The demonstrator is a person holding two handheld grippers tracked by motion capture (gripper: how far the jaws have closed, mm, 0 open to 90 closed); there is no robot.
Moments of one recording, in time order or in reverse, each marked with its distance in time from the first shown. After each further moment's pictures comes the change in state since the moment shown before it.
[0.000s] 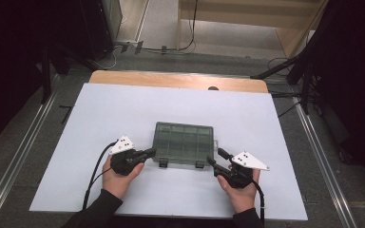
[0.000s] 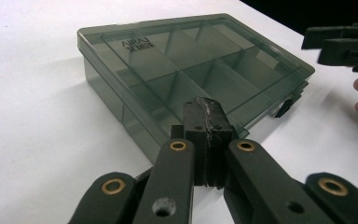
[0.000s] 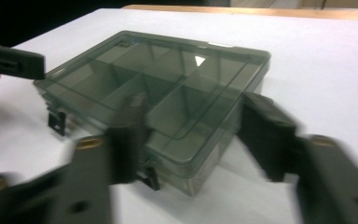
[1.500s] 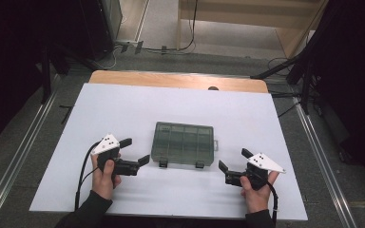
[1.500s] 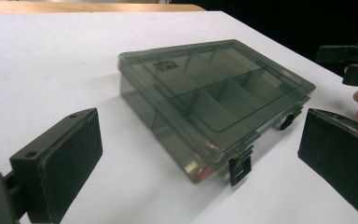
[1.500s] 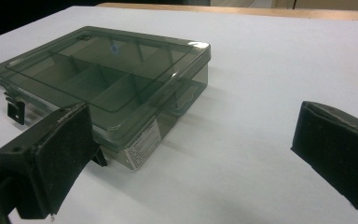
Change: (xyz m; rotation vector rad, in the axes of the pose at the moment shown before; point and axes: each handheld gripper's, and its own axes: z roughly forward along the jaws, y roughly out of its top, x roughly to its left) left arm 0.015 0.002 -0.034 -0.077 0.036 -0.016; right arm -0.031 -0.006 -0.024 0.000 -0.075 0.002
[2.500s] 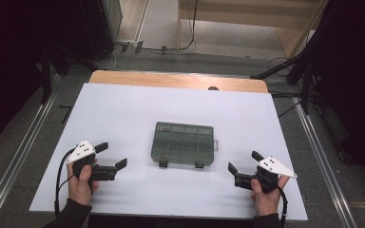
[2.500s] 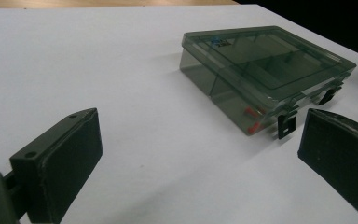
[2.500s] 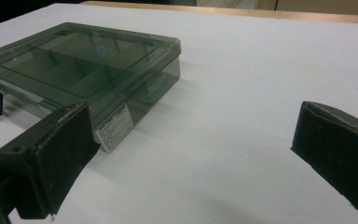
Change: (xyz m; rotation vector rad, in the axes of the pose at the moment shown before) left arm 0.028 -0.019 -0.050 0.001 0.113 0.014; right arm -0.016 -0.005 -0.020 -0.004 -0.051 -0.009
